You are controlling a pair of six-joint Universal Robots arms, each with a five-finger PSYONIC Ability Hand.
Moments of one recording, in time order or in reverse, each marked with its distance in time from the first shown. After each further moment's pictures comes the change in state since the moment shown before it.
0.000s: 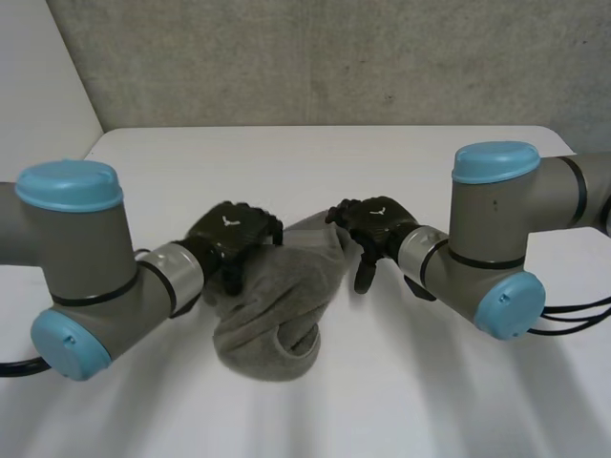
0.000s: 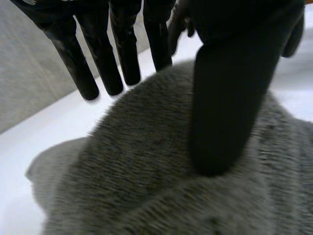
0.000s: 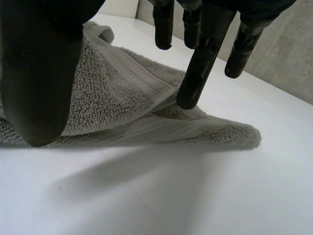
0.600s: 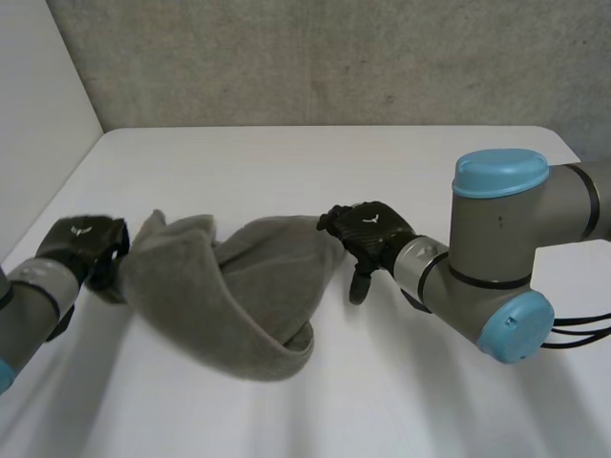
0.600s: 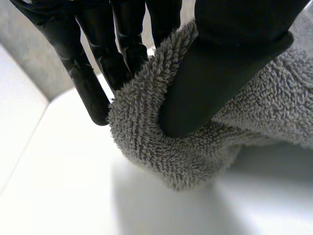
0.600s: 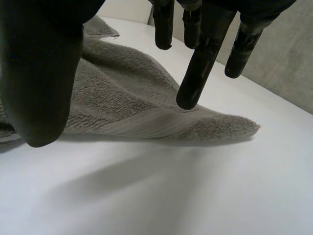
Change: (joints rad) left arm 0.372 0.246 -0.366 0.114 -0.193 0.012; right arm 0.042 -0.091 0.124 -0.046 0.006 -0.026; left_hand 0.593 0.621 0.619 0.622 0.610; right_hand 0.000 0.000 0.000 0.000 0.000
